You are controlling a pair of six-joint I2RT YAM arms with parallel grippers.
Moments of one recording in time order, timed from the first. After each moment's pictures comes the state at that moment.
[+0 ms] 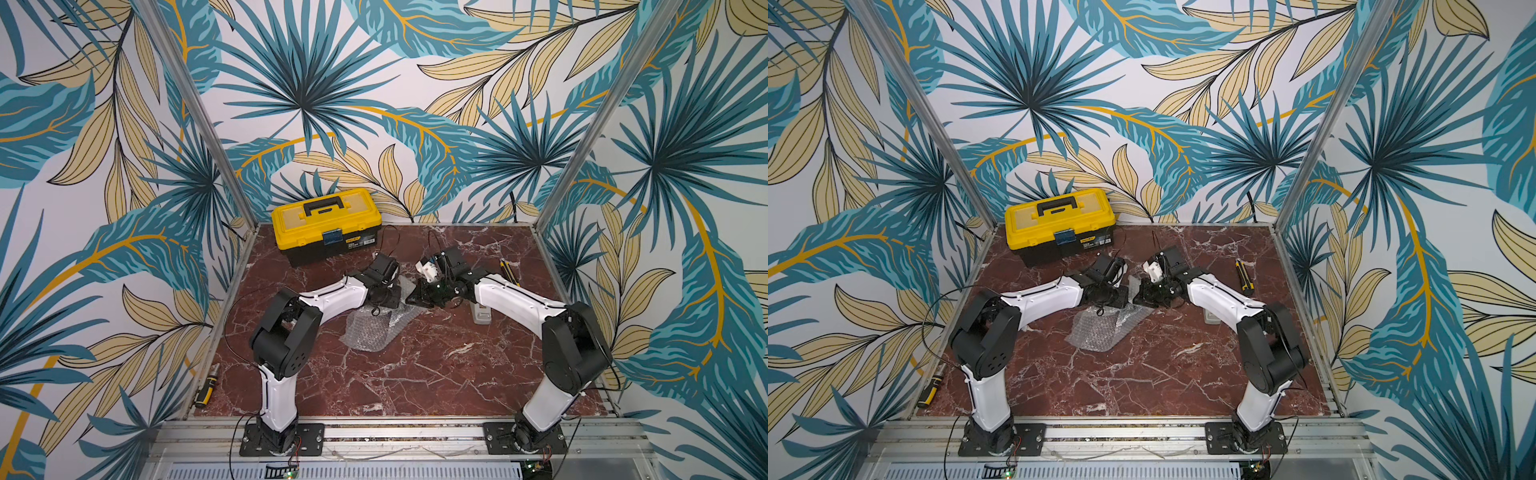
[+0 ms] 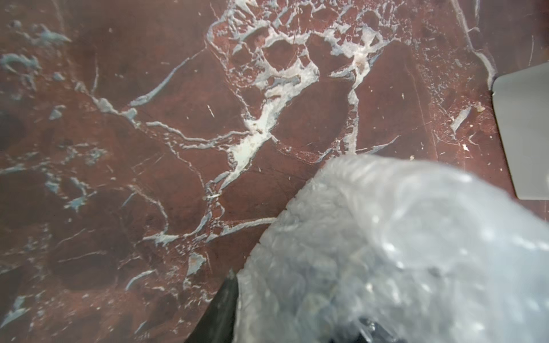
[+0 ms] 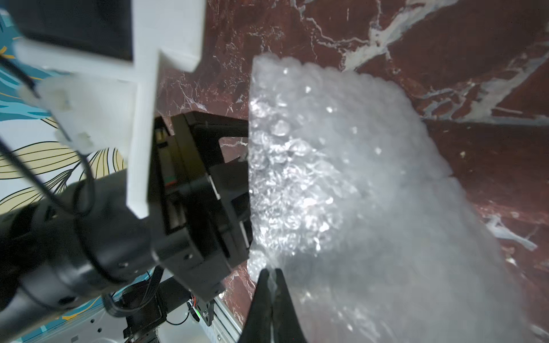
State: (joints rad) left arm -0.60 1.91 1.31 -0.41 0.09 -0.38; right arm 0.47 1.75 1.24 -0.46 -0.54 0.60
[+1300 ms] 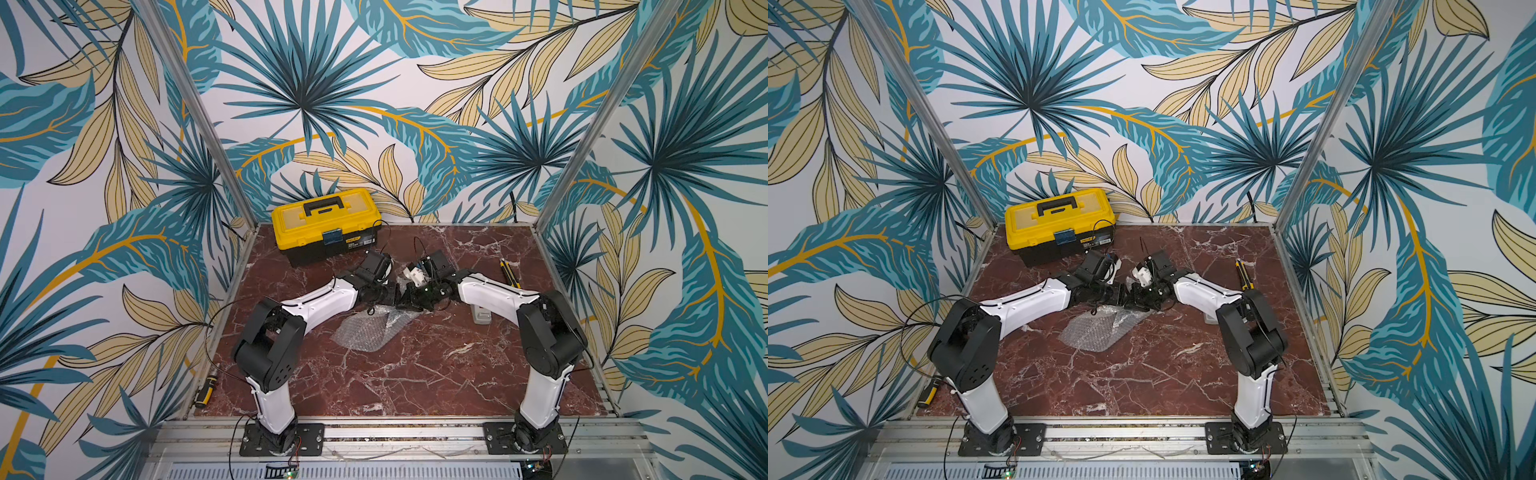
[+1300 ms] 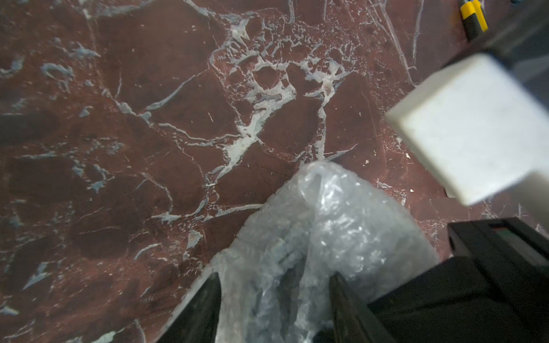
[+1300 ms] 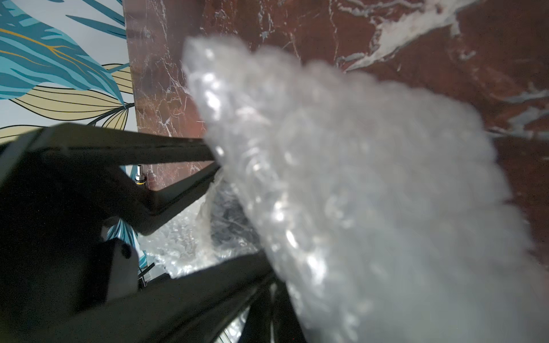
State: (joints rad) left arm -0.58 1.80 1.24 -0.38 0.15 -0.43; right arm 0.51 1.89 1.29 -0.42 -0.58 0.58
